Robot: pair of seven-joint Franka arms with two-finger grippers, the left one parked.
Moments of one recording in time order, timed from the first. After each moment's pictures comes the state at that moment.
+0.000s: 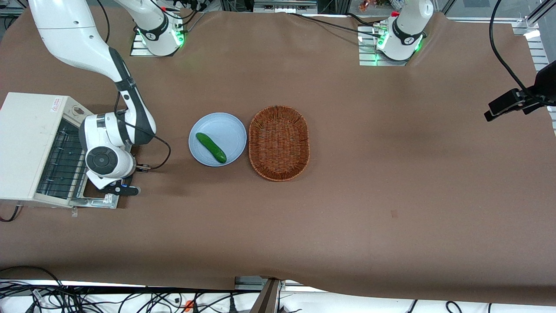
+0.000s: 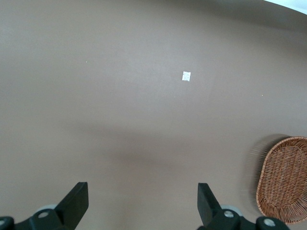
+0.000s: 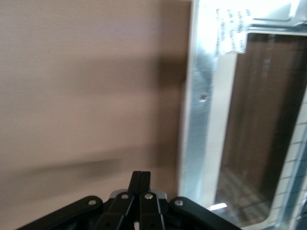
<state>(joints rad) 0.16 0.58 -0.07 -1.77 -0.24 2.11 0.33</state>
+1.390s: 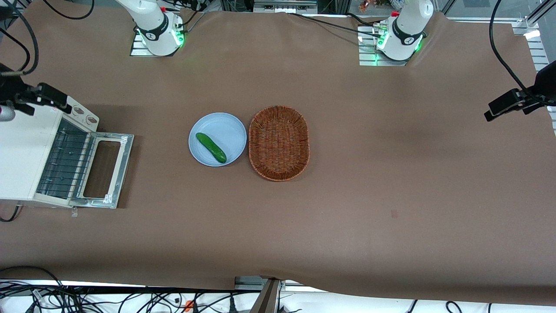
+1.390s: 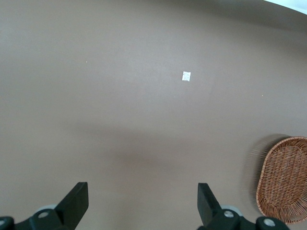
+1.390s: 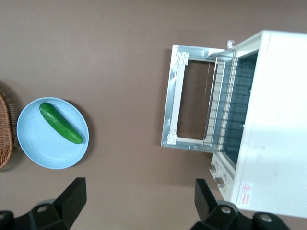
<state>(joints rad) 0.01 -0.02 -0.07 -1.66 0.03 1.62 -0.11</state>
